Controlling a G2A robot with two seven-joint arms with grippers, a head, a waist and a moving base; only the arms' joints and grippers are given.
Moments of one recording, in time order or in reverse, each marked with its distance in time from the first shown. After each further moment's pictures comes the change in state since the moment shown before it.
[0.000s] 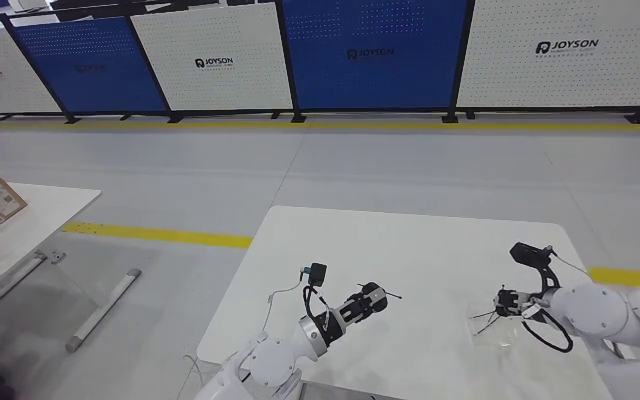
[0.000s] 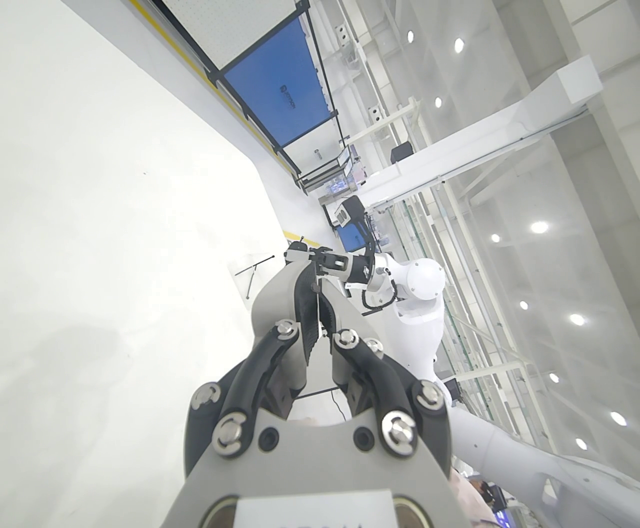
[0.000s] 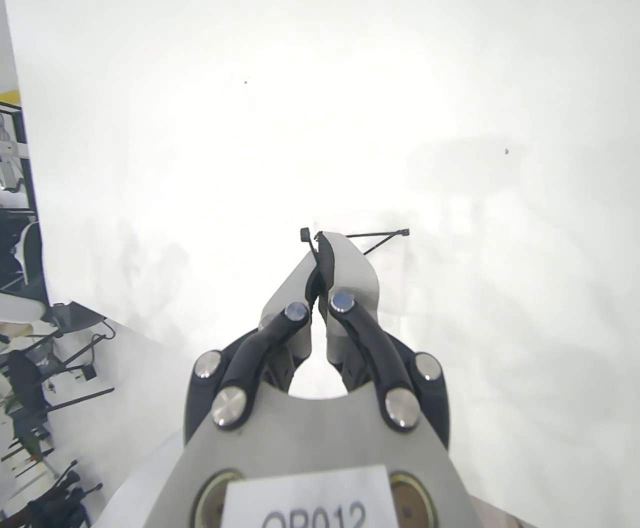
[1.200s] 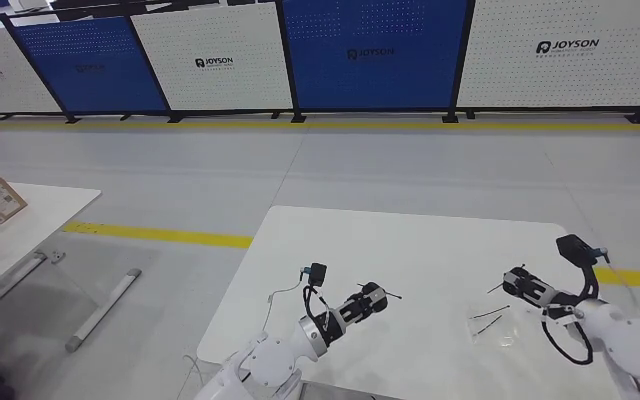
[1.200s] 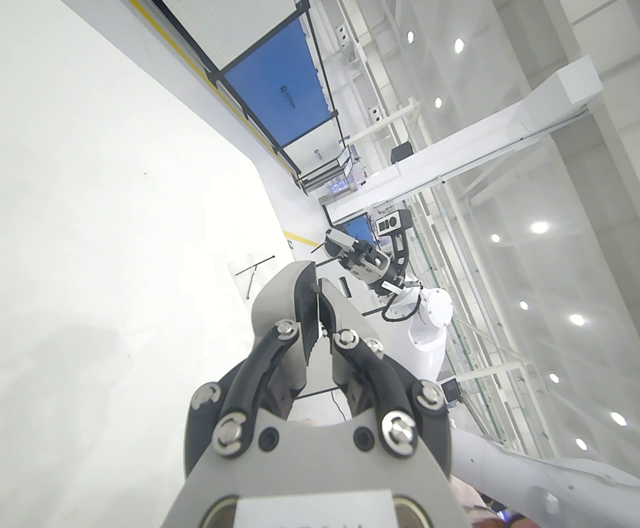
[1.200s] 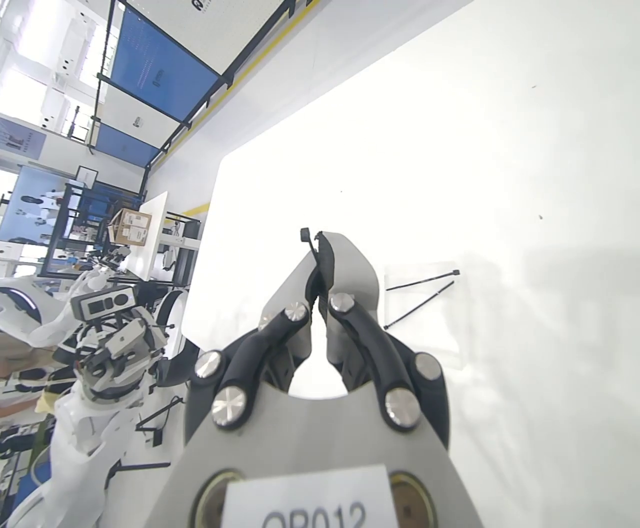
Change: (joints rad) left arm 0.000 0.000 0.000 0.000 0.000 0.000 0.000; right arm -0.279 0.012 0.272 -0.221 0.250 -0.032 -0.384
